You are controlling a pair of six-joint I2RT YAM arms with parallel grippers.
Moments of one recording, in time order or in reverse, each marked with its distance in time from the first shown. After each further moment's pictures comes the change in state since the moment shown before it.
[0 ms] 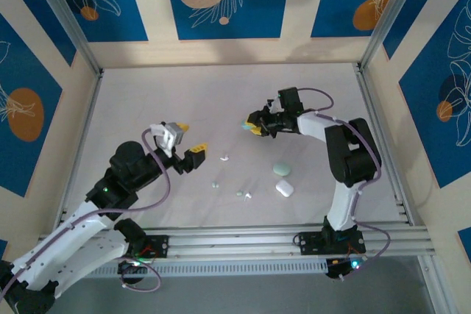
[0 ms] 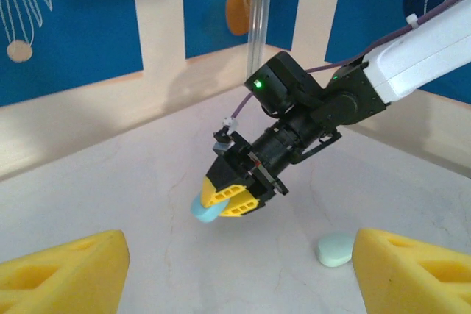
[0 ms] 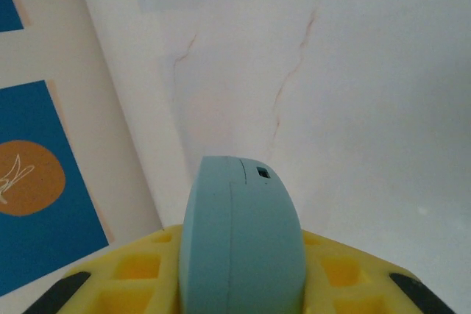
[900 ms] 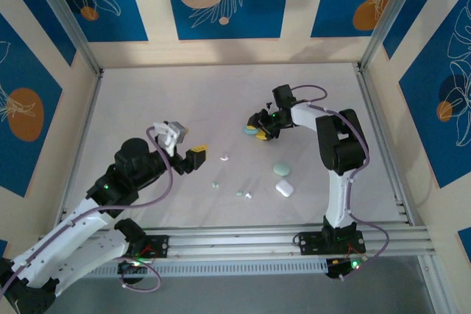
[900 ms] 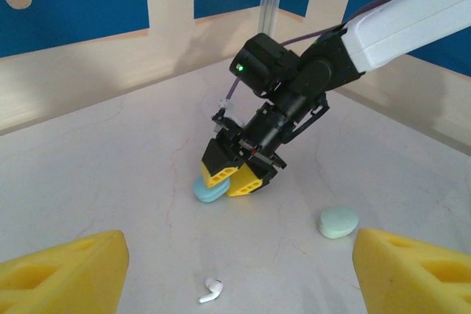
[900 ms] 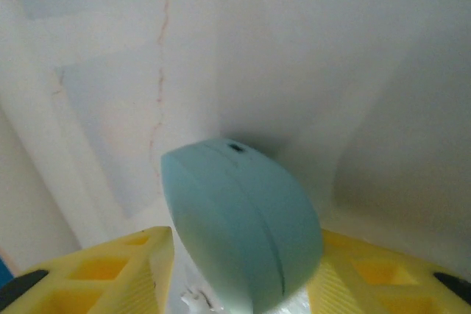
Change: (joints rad) left arm 0.000 0.034 0.027 -0.087 -0.021 -0.034; right arm -0.010 0.129 0.177 -0.326 0.158 -0.183
